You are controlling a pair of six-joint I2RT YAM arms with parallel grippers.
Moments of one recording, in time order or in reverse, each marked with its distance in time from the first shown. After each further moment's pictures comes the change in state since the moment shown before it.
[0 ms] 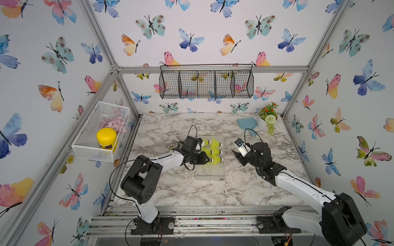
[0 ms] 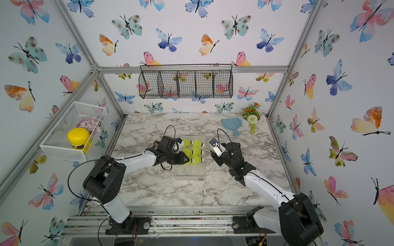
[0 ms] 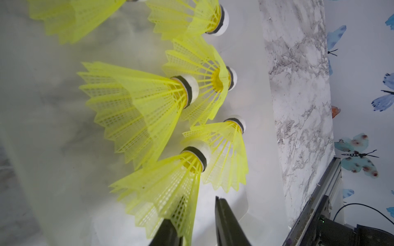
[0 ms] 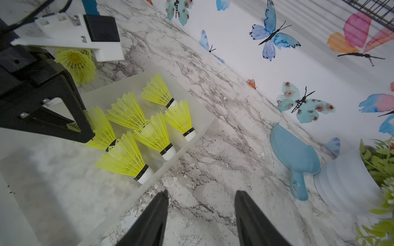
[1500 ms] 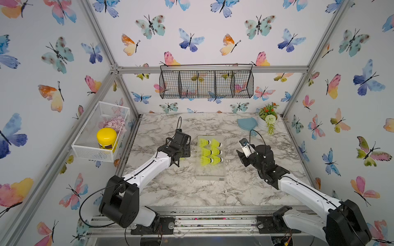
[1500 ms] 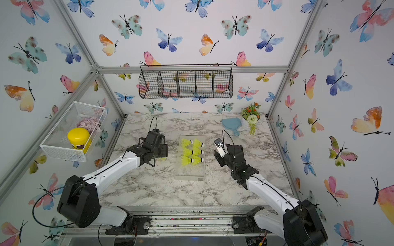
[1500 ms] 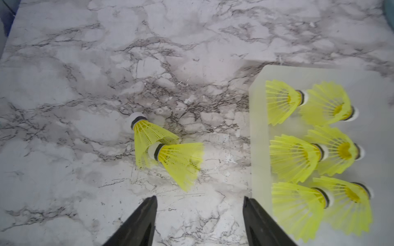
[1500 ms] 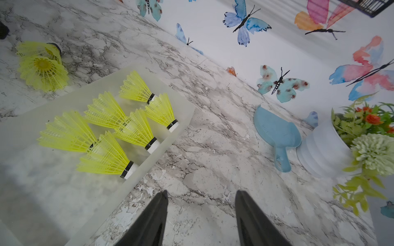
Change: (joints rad) left arm 0.054 -0.274 0.030 -0.331 -0.737 0.089; right arm 0.000 -0.077 -0.045 -0.013 0.127 0.093
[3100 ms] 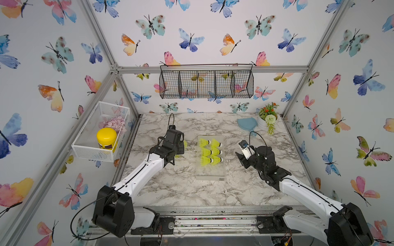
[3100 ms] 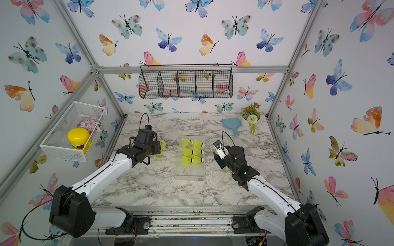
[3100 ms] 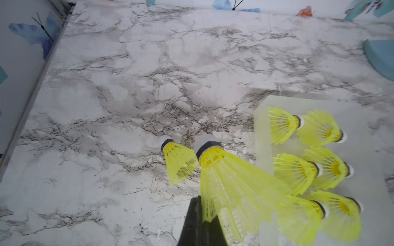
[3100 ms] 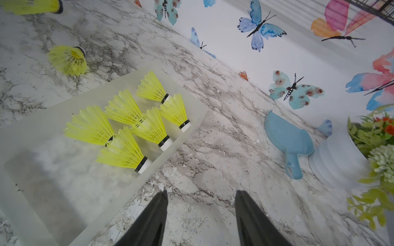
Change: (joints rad) left arm 0.071 -0.141 -0.004 0.024 0.094 0.030; right arm 0.000 -0.026 -0.018 -0.004 -0.121 -0.045
